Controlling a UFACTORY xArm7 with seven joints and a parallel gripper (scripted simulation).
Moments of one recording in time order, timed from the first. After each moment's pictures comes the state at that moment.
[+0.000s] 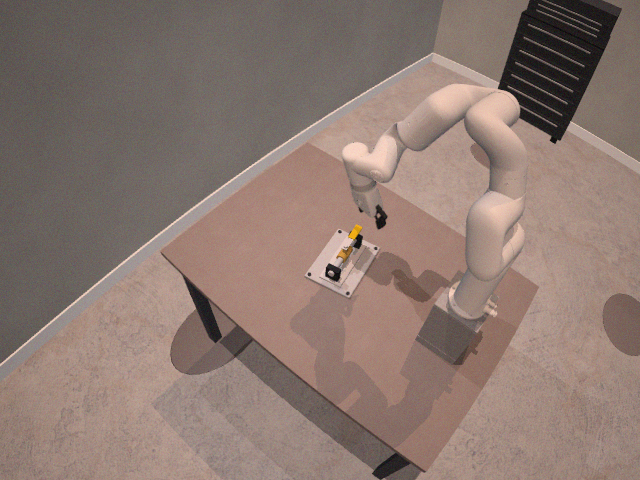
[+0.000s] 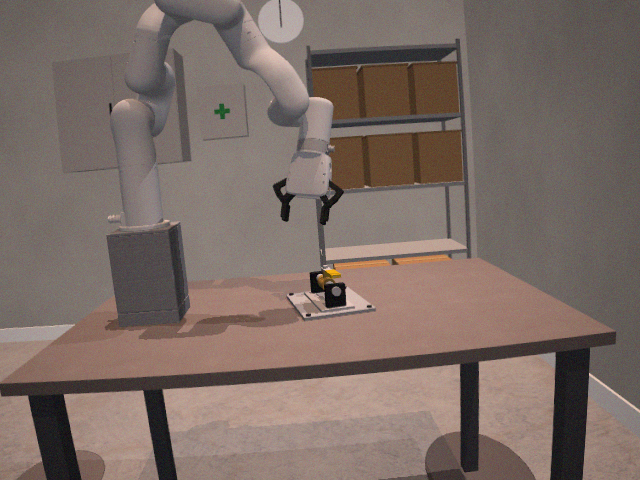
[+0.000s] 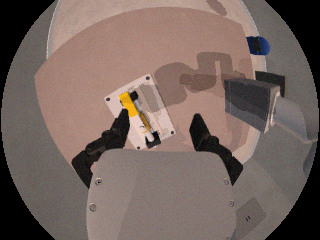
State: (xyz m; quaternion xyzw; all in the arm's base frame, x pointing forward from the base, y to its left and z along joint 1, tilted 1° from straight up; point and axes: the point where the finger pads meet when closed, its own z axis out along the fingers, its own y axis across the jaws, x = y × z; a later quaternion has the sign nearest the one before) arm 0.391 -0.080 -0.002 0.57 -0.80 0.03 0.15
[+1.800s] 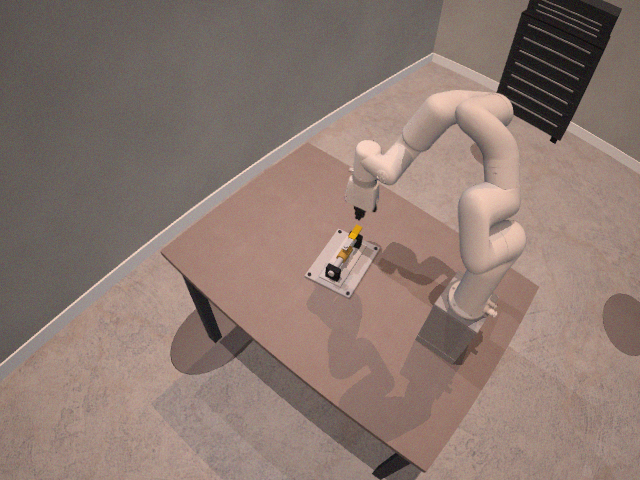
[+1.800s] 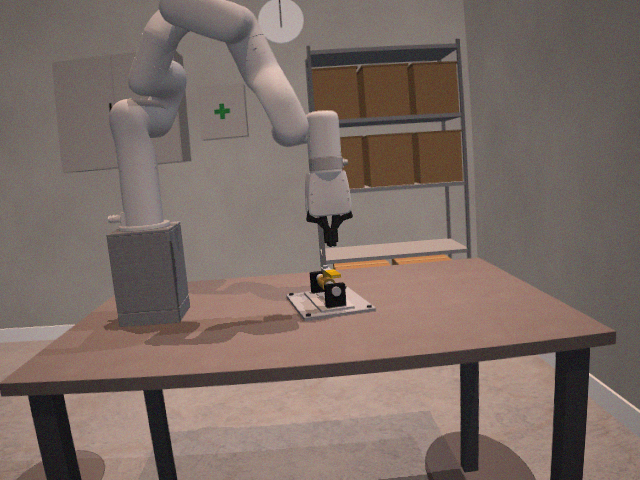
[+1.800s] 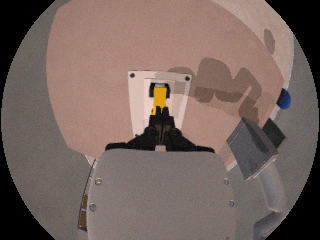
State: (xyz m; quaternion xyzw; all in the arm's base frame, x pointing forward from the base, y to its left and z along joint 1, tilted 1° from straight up) arm 0.448 -0.103 -0.048 0.75 -0.66 0.01 0.01
